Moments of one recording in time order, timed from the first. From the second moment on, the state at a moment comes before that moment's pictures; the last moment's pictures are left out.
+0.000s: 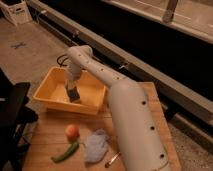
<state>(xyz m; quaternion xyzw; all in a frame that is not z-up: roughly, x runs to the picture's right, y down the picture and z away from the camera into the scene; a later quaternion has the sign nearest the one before) -0.218 -0.014 0.886 -0.27 -0.28 -0.18 0.90</state>
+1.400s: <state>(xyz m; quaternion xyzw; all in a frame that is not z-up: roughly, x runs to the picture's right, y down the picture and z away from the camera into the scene) -0.218 -0.034 0.913 -0.27 -0.24 -0.19 0.91</state>
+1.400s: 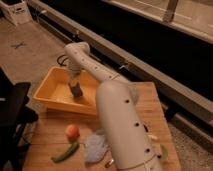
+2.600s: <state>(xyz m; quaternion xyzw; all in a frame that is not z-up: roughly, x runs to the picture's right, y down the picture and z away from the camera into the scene) -0.154 -0.033 0.895 -0.26 -0.24 -0.17 0.92</state>
